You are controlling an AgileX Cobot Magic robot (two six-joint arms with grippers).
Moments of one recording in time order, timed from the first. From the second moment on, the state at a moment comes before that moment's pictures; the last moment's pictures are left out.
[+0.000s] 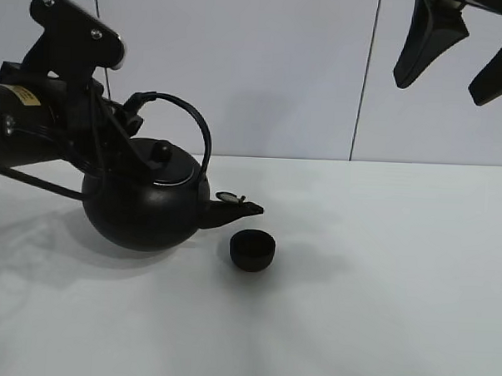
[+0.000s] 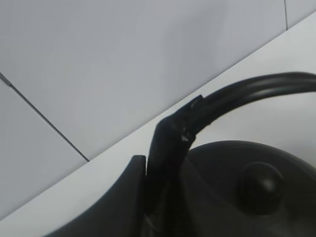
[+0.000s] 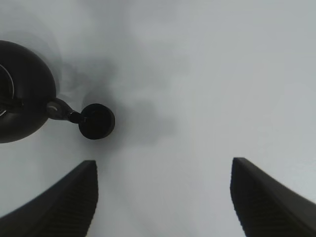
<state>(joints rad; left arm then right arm) -0.59 1.77 -0.65 -0.40 -0.79 0.68 0.27 1.42 -1.19 0.10 0.85 0.10</state>
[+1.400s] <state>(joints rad) -0.59 1.77 -0.63 -0.44 -0.84 0.53 0.27 1.42 -1.19 0.10 0.85 0.10</state>
